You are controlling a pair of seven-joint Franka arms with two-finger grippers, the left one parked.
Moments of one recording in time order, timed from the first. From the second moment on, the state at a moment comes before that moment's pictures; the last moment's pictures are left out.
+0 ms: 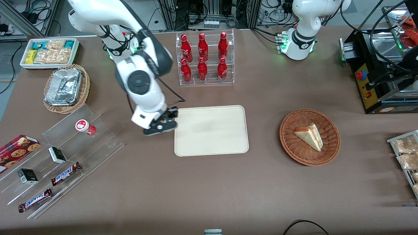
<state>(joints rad) 0.66 0.36 -0.08 -1.74 0.02 2.05 0.39</state>
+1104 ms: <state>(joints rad) 0.81 0.69 -0.08 -1.53 0.13 2.24 0.69</state>
